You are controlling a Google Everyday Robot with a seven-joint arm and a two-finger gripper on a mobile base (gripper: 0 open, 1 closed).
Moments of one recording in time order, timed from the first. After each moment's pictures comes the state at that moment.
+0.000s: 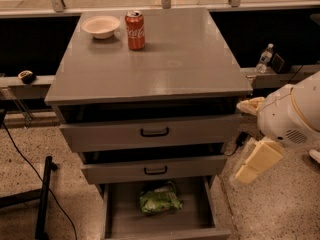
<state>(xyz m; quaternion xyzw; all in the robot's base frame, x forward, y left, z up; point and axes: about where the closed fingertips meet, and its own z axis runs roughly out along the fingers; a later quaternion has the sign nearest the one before) 0.408 -0.165 0.865 -0.58 0.77 0.10 0.24</state>
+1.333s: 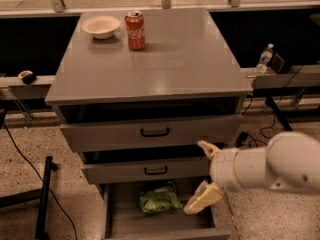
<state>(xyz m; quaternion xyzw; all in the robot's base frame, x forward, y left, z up) 0.427 -0.098 0.700 -0.57 0.73 0.15 0.35</state>
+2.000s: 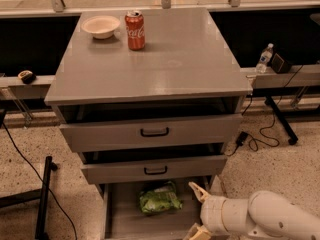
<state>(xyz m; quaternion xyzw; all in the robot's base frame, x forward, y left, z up) 0.382 -0.085 0.540 -0.57 0.71 0.19 0.37</state>
